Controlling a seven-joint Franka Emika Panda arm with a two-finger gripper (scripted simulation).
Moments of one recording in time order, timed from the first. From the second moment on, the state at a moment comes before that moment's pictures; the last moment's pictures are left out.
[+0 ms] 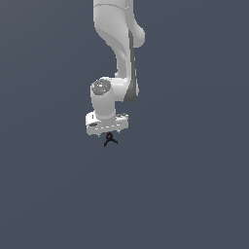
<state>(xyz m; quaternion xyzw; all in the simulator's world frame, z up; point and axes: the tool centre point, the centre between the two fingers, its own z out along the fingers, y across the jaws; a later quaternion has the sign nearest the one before) -0.069 -0.081 0.064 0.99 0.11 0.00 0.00</state>
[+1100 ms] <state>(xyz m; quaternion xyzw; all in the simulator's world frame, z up) -0.070 -0.081 0.014 0.99 0.11 0.00 0.00</state>
